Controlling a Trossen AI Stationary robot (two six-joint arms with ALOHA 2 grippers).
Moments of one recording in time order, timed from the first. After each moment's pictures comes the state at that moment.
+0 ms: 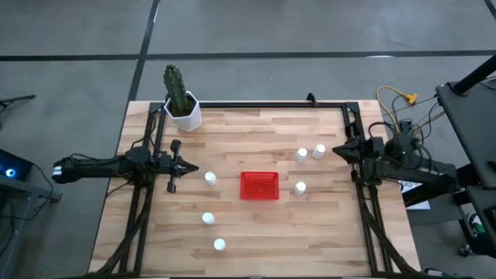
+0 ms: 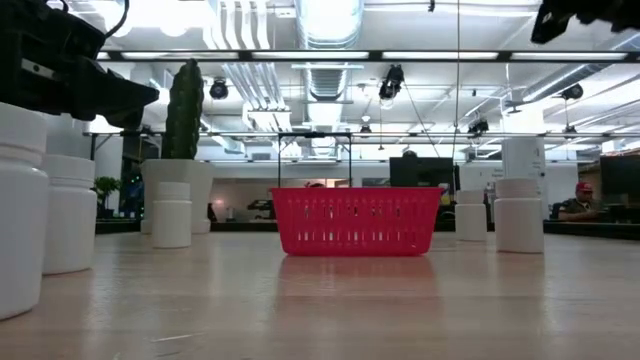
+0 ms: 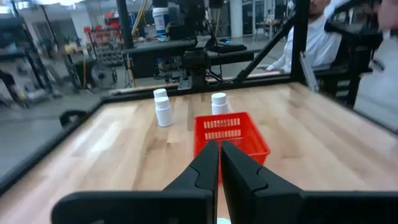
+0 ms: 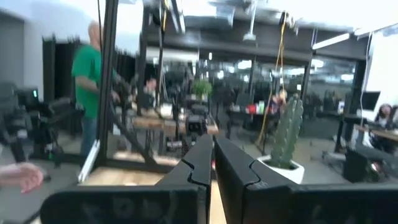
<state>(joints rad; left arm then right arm) 0.05 0.16 0.03 0.04 0.08 0.14 -0.18 0.13 0.37 0.00 -0.23 -0.03</state>
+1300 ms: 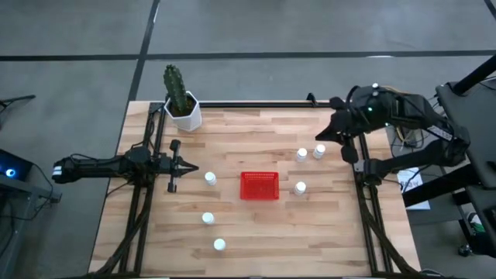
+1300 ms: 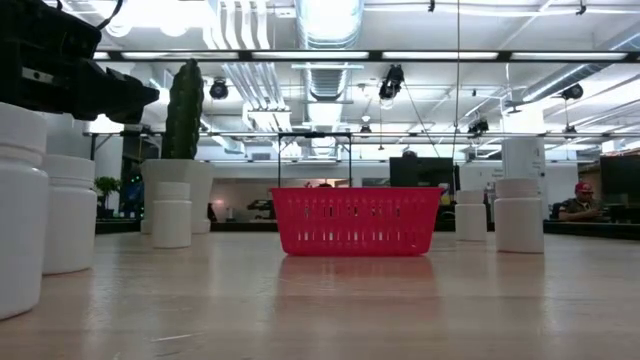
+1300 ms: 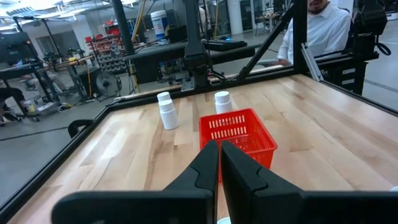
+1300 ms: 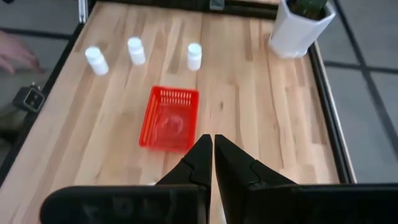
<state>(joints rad) 0.05 0.16 0.03 0.04 0.07 0.19 -0.18 1.11 1.58 -1.19 -0.18 -0.20</state>
